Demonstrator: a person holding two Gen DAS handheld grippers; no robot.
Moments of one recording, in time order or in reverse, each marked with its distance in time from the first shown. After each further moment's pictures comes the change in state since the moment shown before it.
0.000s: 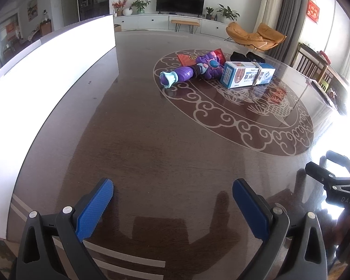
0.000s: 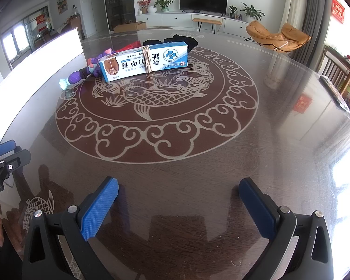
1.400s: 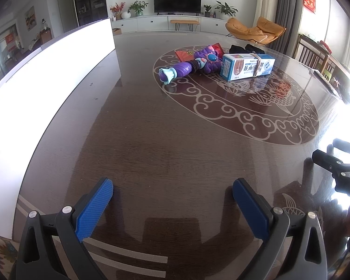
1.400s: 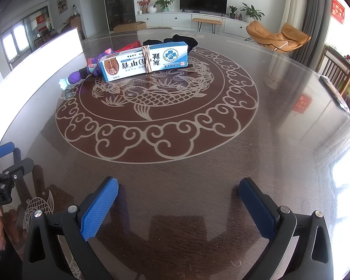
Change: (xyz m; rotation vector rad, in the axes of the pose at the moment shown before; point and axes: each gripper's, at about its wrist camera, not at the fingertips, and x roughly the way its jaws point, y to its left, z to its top) left arm 0.000 -0.010 -0.006 0.042 -0.002 0.052; right arm 0.000 0.000 0.000 -0.001 0.000 0.001
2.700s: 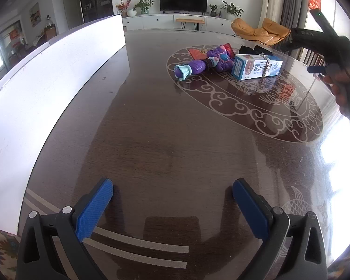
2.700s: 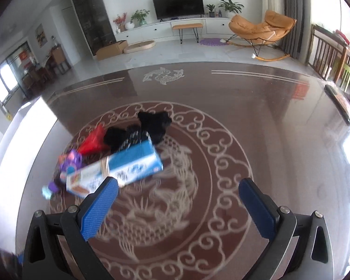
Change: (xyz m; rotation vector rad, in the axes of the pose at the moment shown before) left arm -0.003 0.015 -0.007 -0.025 0.005 0.020; right arm 0.045 -0.056 0.166 0.234 -0.021 0.040
